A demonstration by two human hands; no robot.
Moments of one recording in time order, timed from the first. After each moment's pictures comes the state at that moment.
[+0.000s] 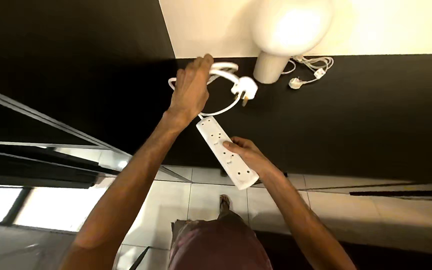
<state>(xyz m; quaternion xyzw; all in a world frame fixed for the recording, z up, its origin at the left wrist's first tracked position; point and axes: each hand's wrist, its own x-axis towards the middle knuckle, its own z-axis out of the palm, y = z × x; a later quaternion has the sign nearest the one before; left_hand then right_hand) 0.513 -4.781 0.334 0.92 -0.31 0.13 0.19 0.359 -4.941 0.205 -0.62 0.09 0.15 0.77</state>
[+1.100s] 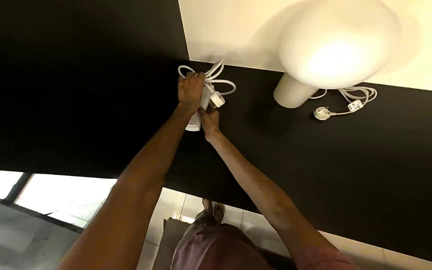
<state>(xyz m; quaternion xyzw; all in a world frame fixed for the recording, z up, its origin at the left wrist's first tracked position) 0.706 -4.799 0.213 0.99 -0.13 0.09 0.01 0.631 -4.857 0.134 -0.61 0.16 -0.03 0.78</state>
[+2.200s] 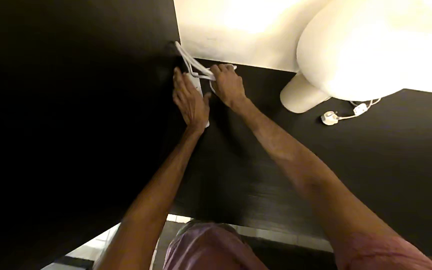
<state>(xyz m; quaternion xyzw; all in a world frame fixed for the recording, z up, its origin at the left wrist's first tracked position) 0.727 -4.796 0.139 0.95 -0.01 0.19 0.25 0.764 -4.928 0.188 -0.99 -0.08 -0.07 0.13</state>
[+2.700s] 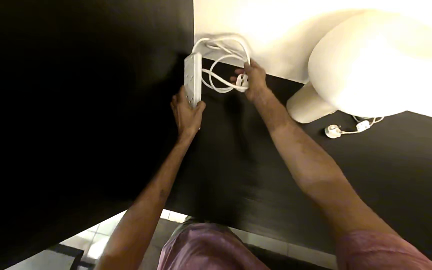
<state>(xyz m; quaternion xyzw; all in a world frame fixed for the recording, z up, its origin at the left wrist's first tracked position) 0.678 -4.747 0.179 0.85 0.10 0.08 0.51 0.792 -4.966 0.185 -0.62 0.18 -0.01 0.76</state>
